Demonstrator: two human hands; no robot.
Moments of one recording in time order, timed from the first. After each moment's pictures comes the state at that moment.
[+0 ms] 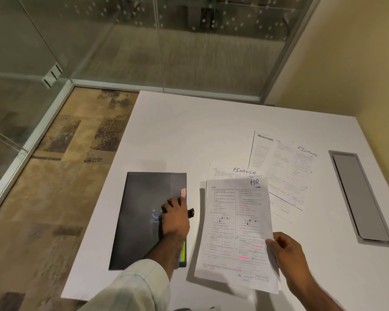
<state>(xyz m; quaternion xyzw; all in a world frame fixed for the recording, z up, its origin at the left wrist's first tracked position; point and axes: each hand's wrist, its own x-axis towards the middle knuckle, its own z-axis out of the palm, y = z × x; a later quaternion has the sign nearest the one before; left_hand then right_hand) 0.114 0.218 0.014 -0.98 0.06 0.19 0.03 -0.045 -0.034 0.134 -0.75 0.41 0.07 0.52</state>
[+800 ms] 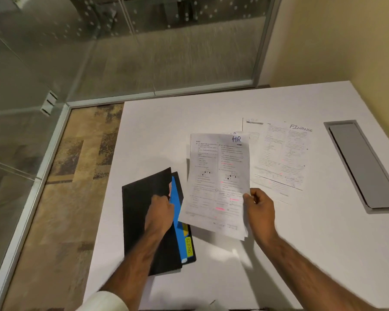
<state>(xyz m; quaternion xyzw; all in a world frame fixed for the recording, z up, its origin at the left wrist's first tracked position) 0.139 0.236 0.091 -0.96 -0.04 0.21 -0.21 0.033 -0.010 0.140 -0.69 0.40 -0.08 0.60</state>
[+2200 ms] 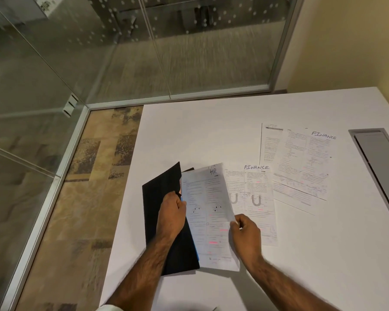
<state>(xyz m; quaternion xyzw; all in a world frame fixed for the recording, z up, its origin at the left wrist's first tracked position) 0.138 0.251 0.132 -0.92 -0.08 0.15 -0.35 0.028 0.075 0.102 -0.77 0.36 0.03 0.53</state>
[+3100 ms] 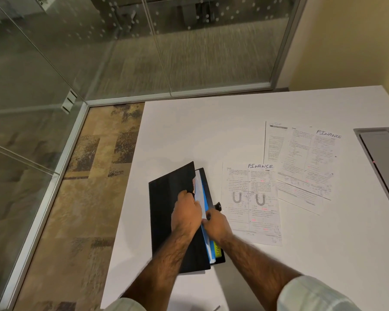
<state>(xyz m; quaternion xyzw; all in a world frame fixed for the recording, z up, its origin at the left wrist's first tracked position) 0.138 0.222 0.121 -0.95 -0.08 0.17 -0.26 0.093 0.137 0.054 -0.82 0.25 0.21 0.47</state>
